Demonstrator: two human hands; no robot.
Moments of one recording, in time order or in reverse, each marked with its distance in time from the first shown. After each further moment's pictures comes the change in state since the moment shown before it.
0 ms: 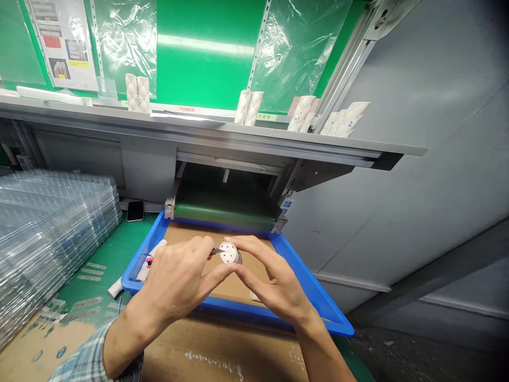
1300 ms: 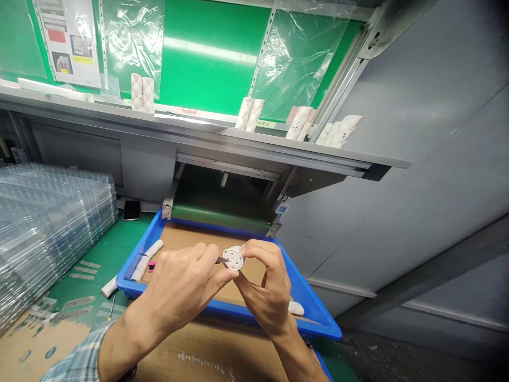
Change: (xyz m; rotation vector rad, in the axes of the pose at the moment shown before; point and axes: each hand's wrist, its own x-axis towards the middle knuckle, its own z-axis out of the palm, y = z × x) left_hand -0.001 0.011 -0.003 0.047 0.039 0.070; right_hand -0.002 -0.004 0.026 -0.321 0.395 -0.219
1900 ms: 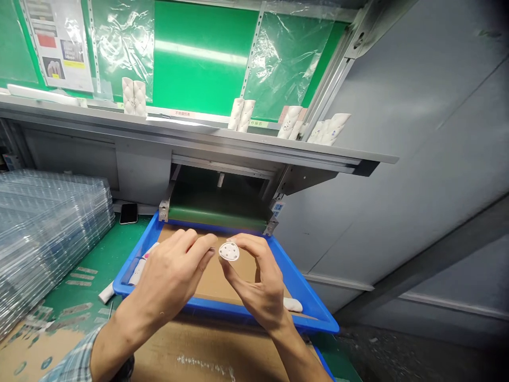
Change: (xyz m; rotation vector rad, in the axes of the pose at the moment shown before) left_hand 0.005 -0.015 -0.003 -0.190 0.122 0.046; right_hand 0.004 -0.002 0.001 0.073 -0.034 0.109
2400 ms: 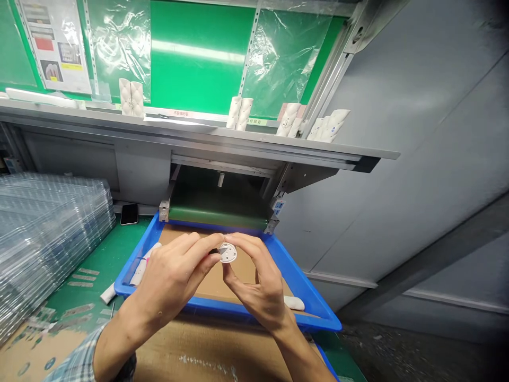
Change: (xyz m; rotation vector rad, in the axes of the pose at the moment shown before) left_hand -0.004 -0.004 0.005 -0.200 -0.013 -0.027; right_hand 0.000 -0.001 -0.002 0.005 -0.053 -0.021
